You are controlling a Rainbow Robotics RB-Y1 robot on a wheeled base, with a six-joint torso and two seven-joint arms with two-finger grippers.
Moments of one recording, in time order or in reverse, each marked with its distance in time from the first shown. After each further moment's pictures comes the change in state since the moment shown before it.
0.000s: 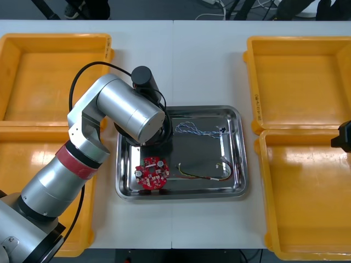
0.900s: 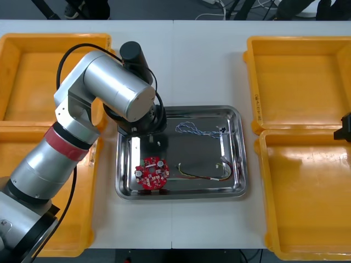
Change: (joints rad) right arm -0.090 0.000 0.003 0.075 0.001 0.064 0.000; left arm -0.077 0.046 0.044 0.000 0.106 0.096 0.000
